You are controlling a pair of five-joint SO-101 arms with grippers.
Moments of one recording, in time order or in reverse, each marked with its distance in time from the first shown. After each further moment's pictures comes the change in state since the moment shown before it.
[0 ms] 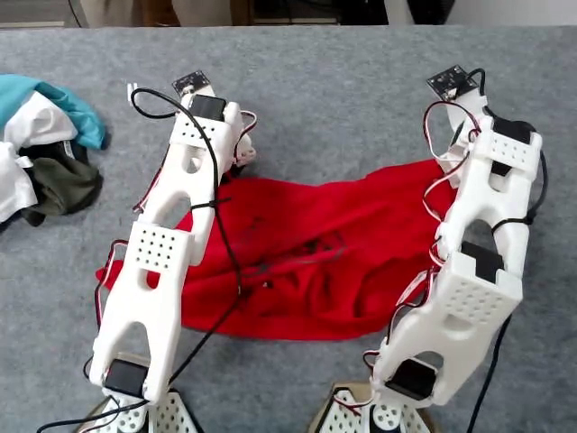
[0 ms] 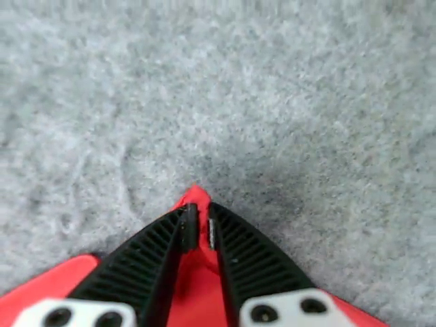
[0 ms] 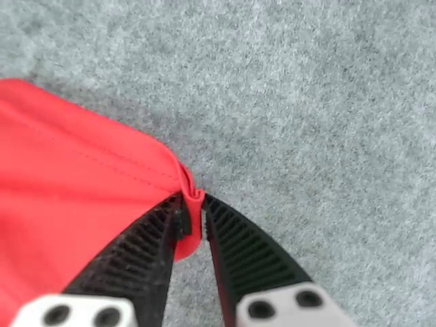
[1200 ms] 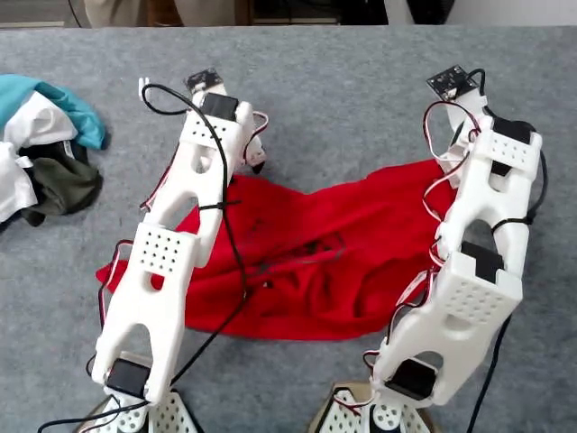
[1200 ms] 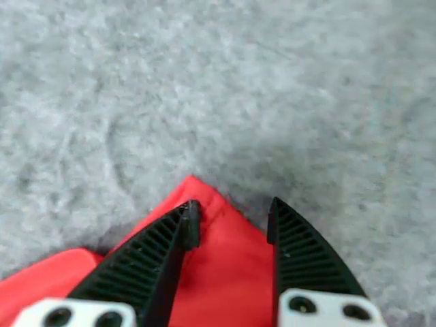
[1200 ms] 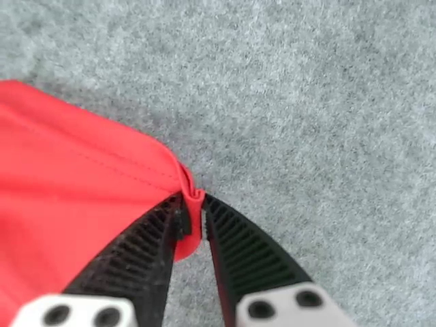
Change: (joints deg) left arm 3.3 -2.8 3.8 0.3 -0.3; right arm 0.0 0.0 0.0 0.0 0.0
